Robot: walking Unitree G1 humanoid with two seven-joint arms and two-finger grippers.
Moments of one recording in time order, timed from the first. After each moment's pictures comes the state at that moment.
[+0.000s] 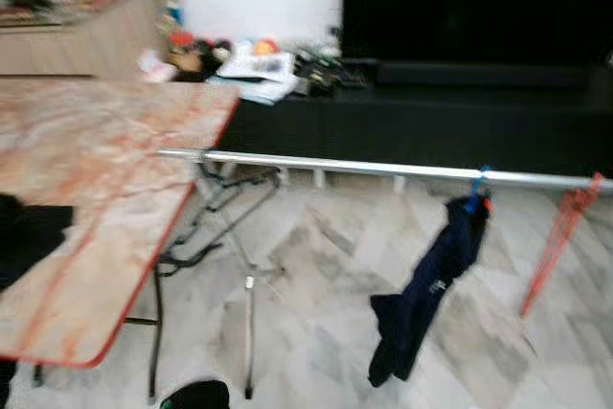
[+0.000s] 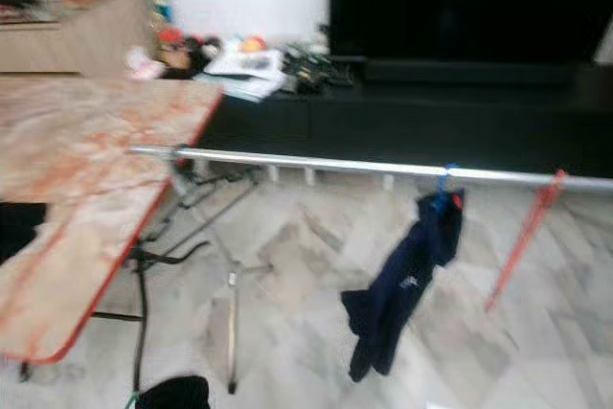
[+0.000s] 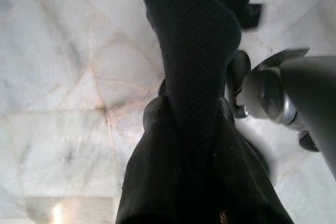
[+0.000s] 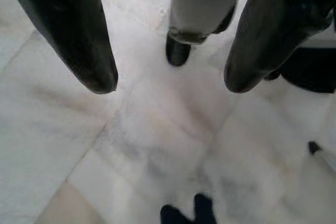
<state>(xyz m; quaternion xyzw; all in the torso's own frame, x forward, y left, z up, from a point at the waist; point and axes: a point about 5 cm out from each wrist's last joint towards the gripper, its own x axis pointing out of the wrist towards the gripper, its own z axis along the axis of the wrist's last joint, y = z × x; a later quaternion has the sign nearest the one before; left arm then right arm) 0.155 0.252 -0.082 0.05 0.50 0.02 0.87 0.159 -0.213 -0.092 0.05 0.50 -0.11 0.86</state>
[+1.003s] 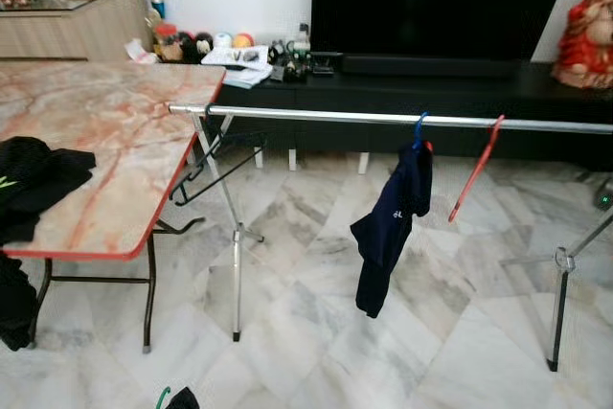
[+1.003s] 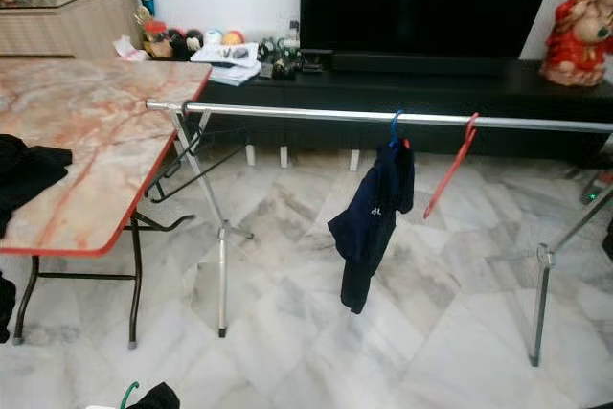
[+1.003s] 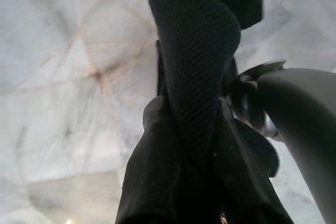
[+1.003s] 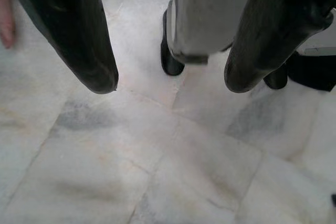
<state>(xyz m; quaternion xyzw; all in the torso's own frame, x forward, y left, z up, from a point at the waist) 0.160 0.250 -0.081 0.05 0.49 0.02 0.87 0.147 -0.216 -0.096 0.06 0.51 -0.11 0.85</state>
